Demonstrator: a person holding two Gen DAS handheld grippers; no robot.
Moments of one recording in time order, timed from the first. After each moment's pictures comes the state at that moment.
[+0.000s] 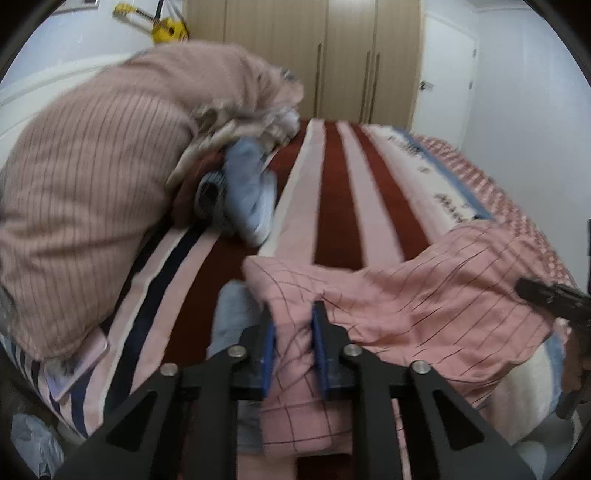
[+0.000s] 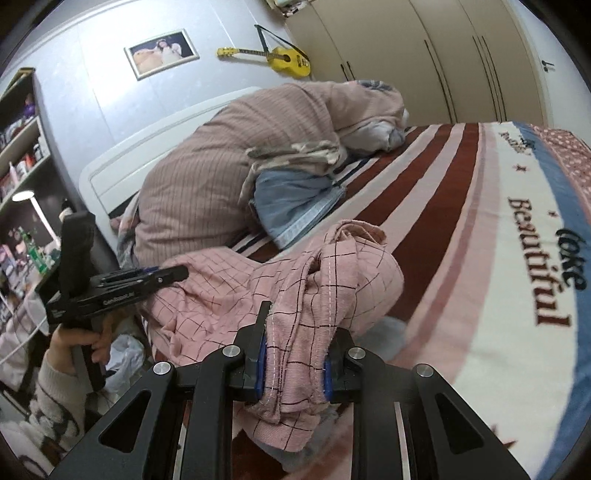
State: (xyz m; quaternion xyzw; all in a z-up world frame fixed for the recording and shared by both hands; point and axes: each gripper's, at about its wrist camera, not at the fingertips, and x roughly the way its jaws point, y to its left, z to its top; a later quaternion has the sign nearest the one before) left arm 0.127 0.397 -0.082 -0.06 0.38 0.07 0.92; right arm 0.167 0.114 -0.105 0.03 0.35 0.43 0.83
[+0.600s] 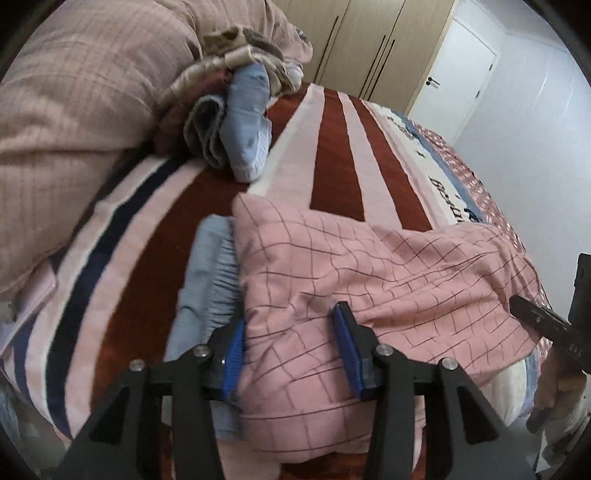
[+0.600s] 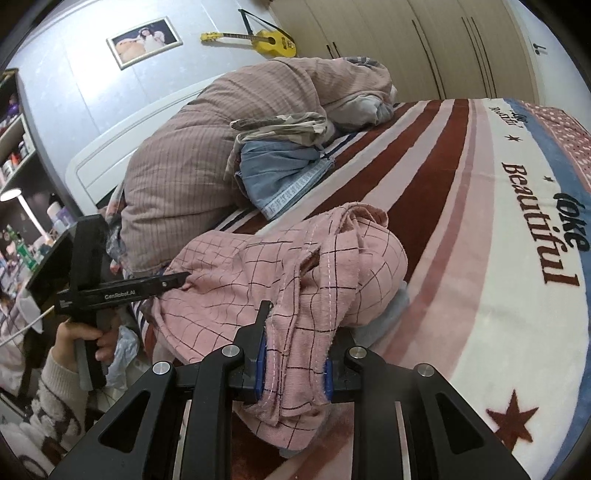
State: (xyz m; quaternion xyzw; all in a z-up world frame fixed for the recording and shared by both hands) left arm 0.133 0.410 -0.124 -0.15 0.42 0.02 0.89; right arm 0.165 0.113 -0.130 0.03 0.38 0.41 0.83
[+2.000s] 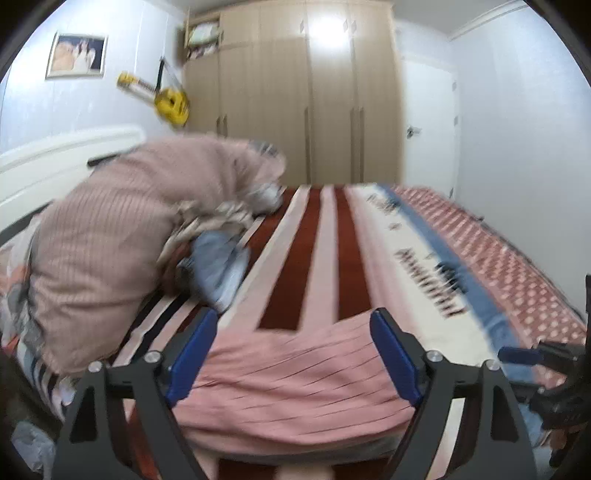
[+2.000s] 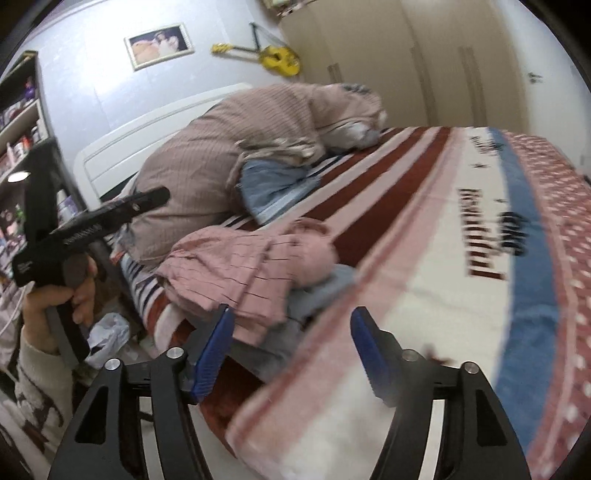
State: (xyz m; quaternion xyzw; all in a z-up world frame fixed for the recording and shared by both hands) left arm 0.086 0.239 0.009 0.00 0.23 0.09 0.97; right arm 0.101 0.020 -0.086 0.00 0.34 0.39 0.86
